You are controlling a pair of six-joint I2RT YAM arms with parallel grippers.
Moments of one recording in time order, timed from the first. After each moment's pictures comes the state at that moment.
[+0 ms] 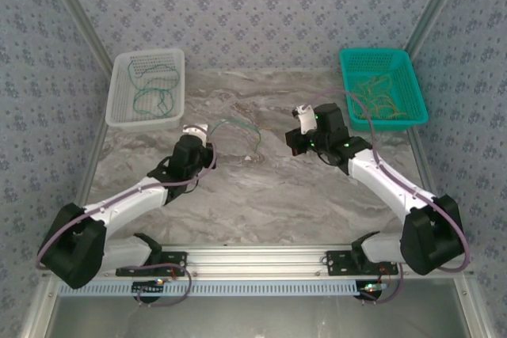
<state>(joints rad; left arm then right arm) -0.58 1.20 0.58 0.10 -0.24 -0.32 0.43 1.29 0.92 -0.26 -0.29 0.11</state>
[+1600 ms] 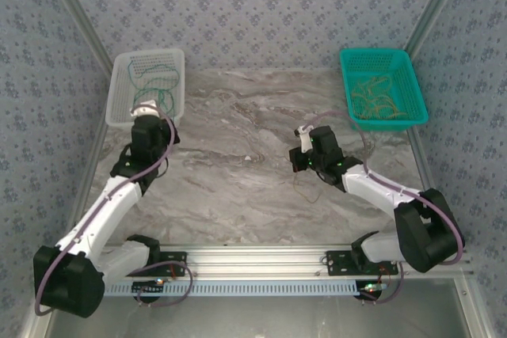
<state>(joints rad) -0.28 1.03 0.78 -0.15 -0.30 -0.37 0.48 1.32 0.66 -0.02 -0.13 0.17</state>
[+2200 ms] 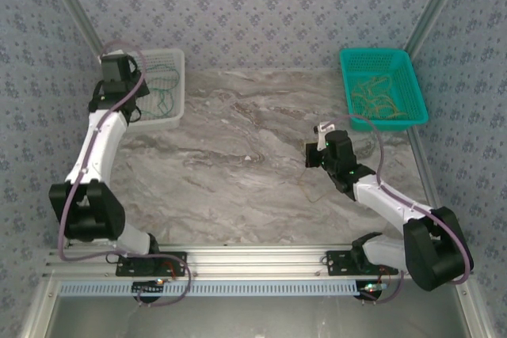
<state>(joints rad) 0.03 1.54 1.45 -0.47 -0.24 -0.25 0.38 1.20 0.55 0.08 0.00 0.21</state>
